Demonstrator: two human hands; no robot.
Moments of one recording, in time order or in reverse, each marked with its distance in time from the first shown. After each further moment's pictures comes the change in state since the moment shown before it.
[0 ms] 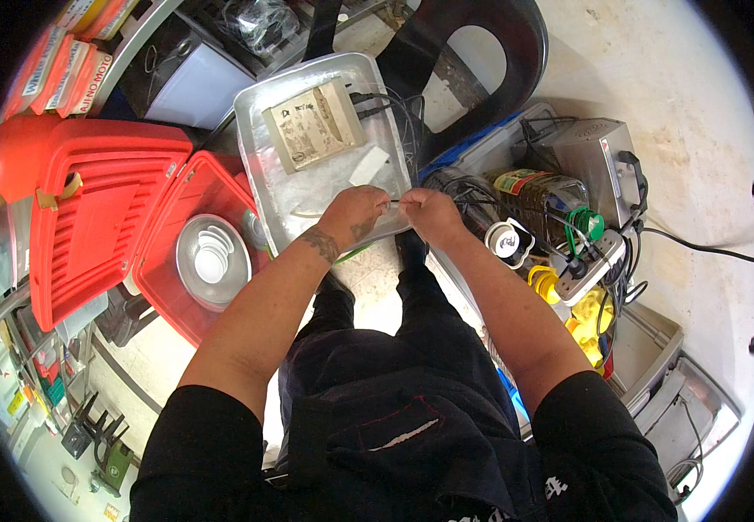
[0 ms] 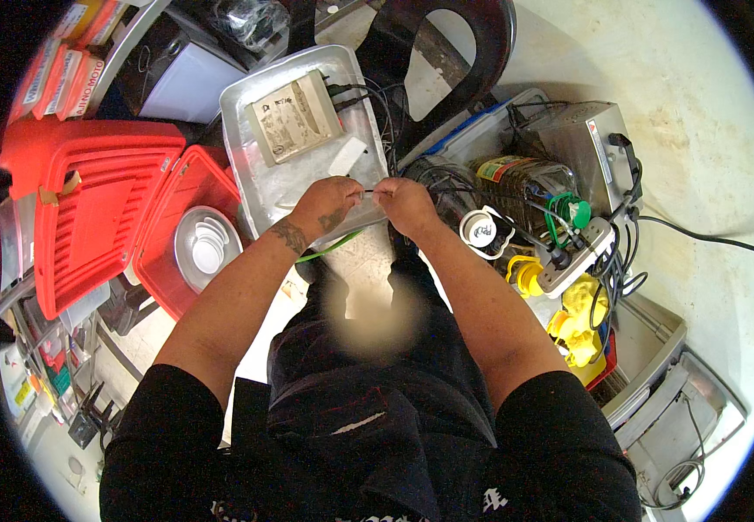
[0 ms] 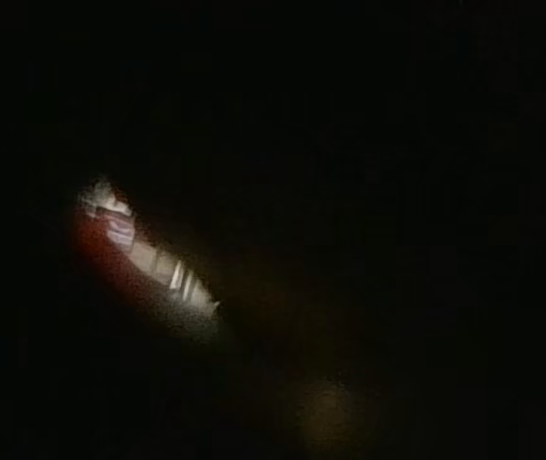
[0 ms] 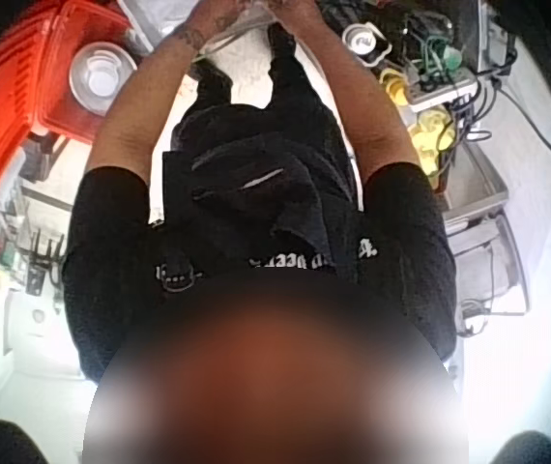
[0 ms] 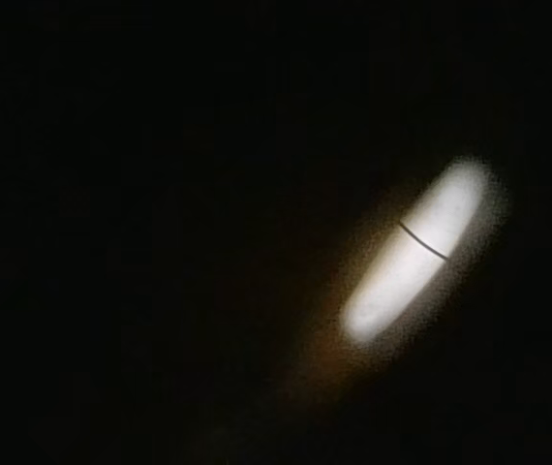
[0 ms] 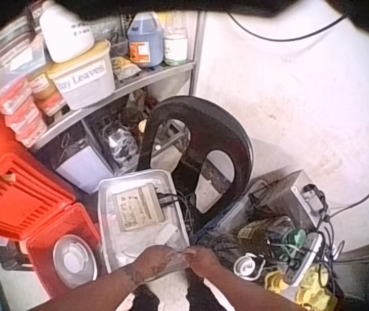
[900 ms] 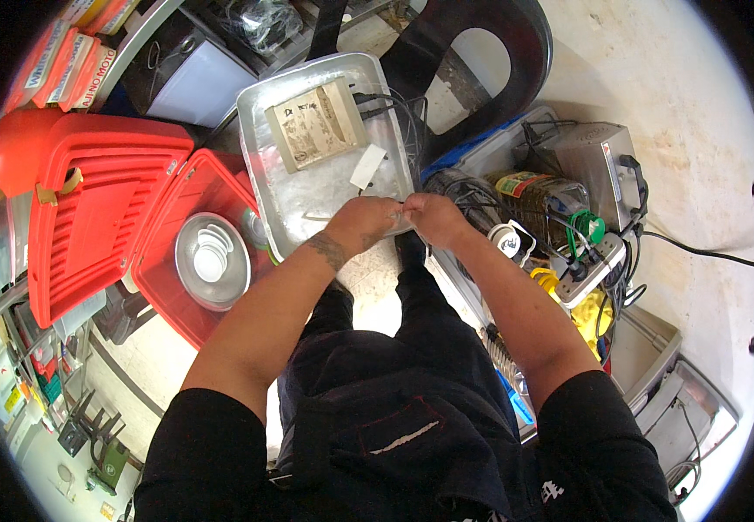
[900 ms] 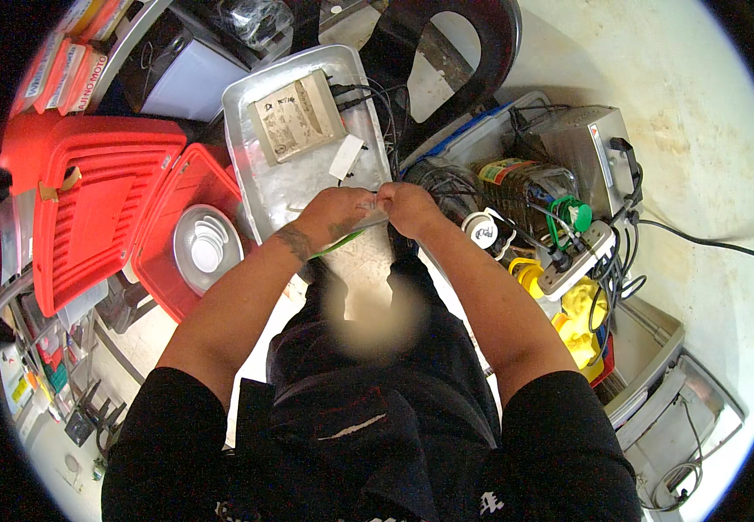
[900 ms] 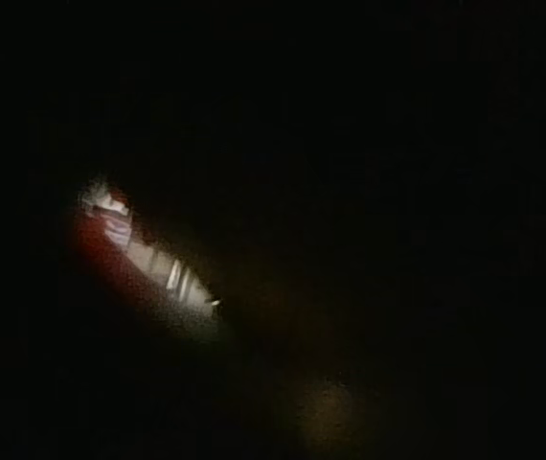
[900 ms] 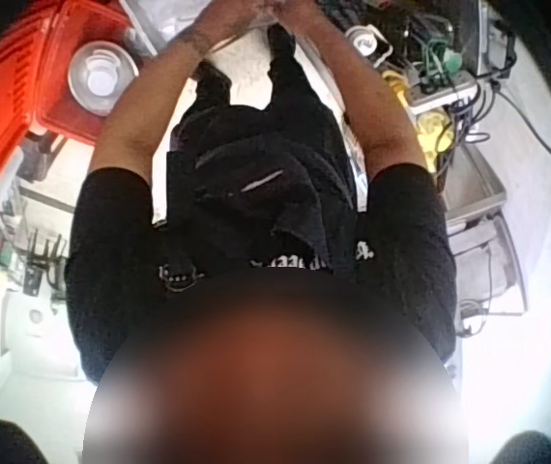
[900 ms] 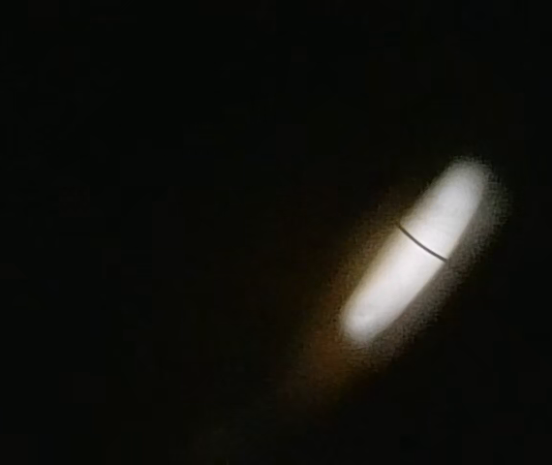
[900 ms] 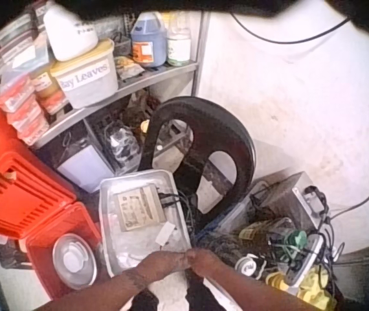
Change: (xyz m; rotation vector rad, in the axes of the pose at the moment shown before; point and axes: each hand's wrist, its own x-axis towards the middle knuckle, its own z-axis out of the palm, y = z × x) left_hand -0.009 0.006 0.011 -0.040 0.008 0.056; right_hand 0.002 0.004 -0.009 -0.215 -0.104 -0.143
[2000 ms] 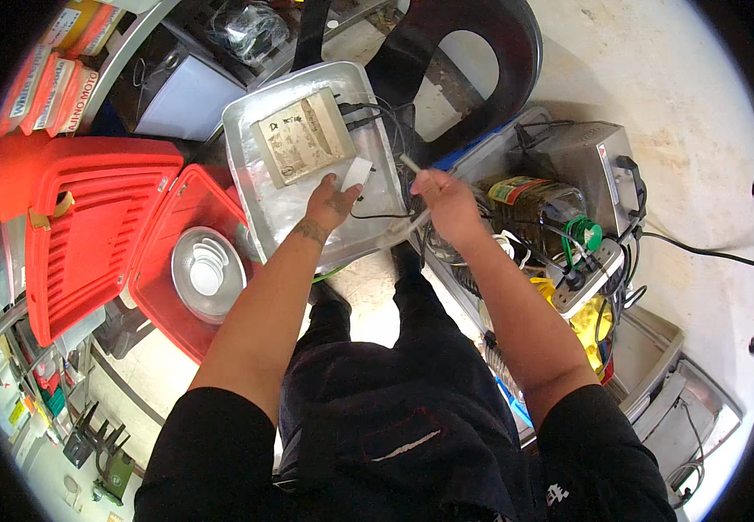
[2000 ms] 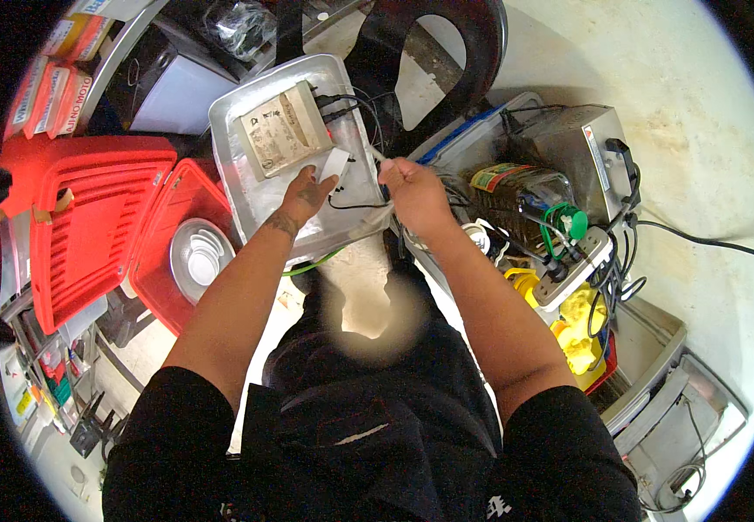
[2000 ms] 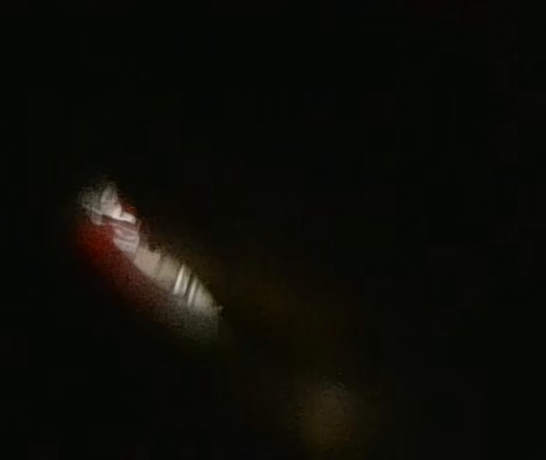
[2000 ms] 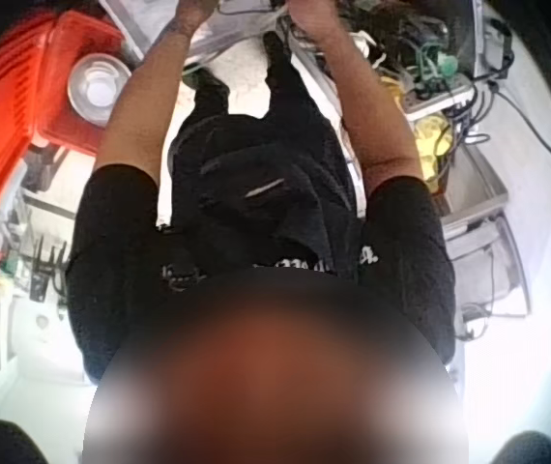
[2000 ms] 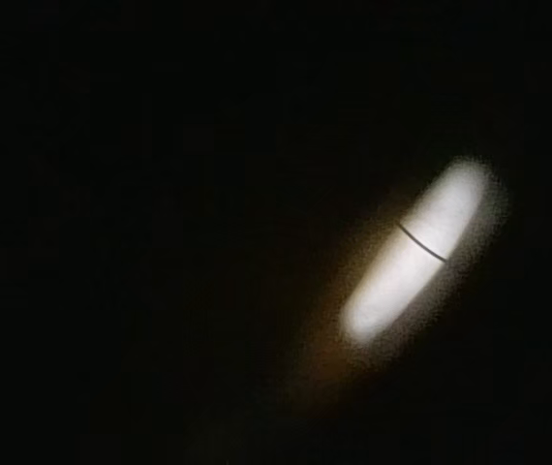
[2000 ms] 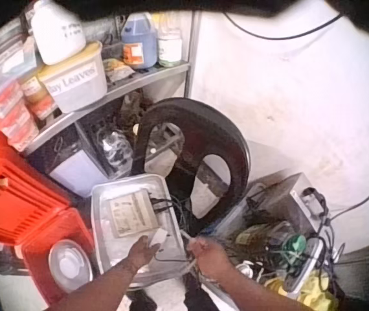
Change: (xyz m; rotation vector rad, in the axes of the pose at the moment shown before) left_hand 0.036 -0.069 0.008 -0.145 0.339 -0.717; right_hand -0.005 -0.024 -0.043 0.467 0.270 0.019
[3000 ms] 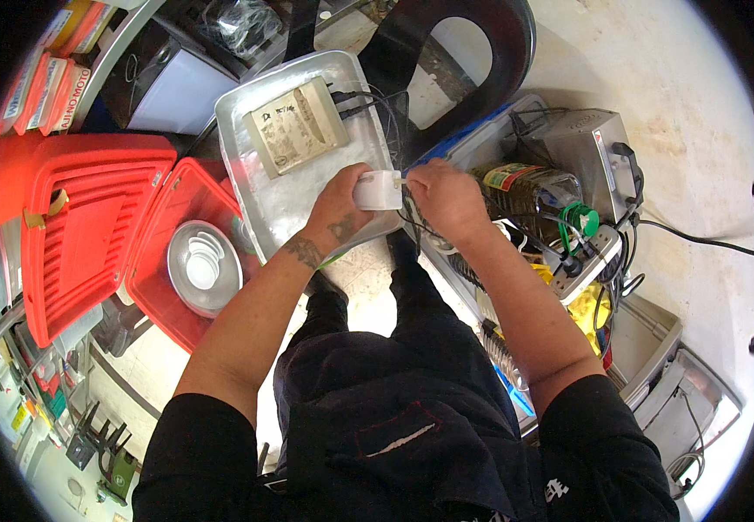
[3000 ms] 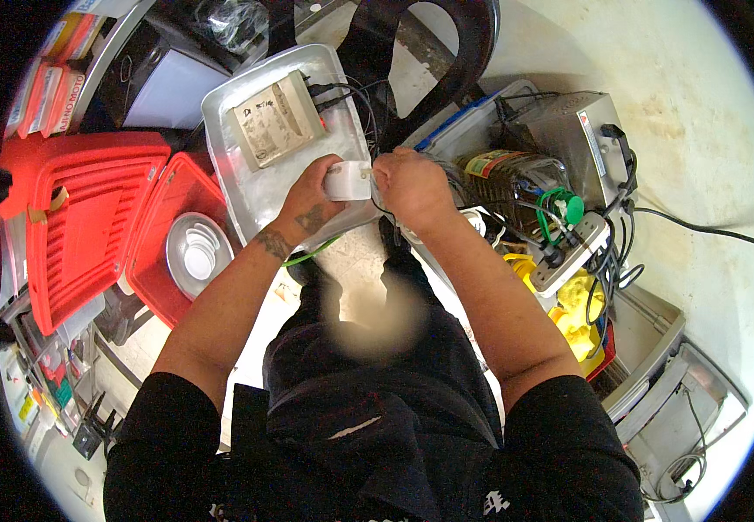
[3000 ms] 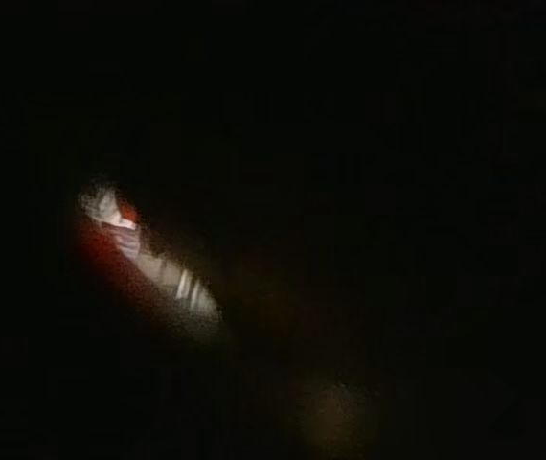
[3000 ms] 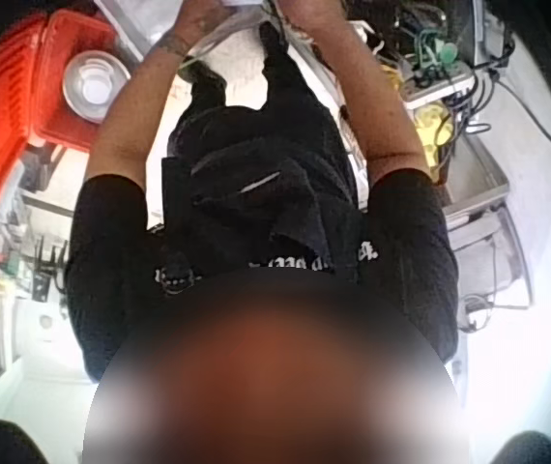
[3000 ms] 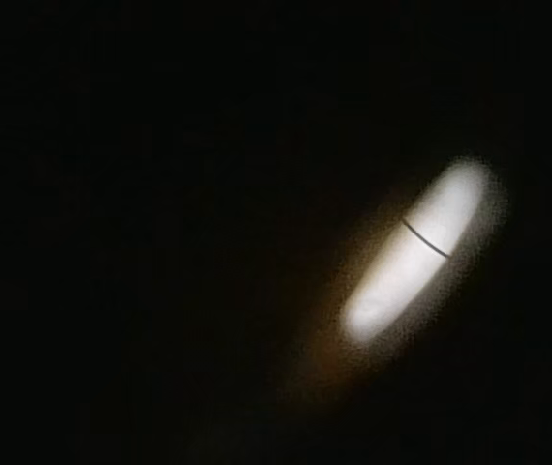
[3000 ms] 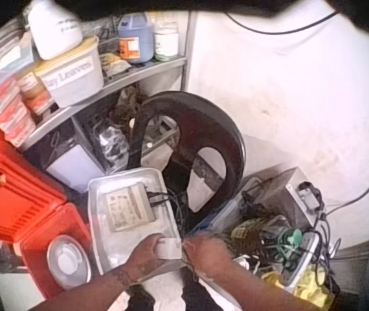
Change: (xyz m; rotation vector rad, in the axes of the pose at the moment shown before) left_hand -0.062 0.055 -0.030 -0.047 -0.189 0.416; right_hand -0.012 -0.023 -0.006 -0.726 0.083 -0.369
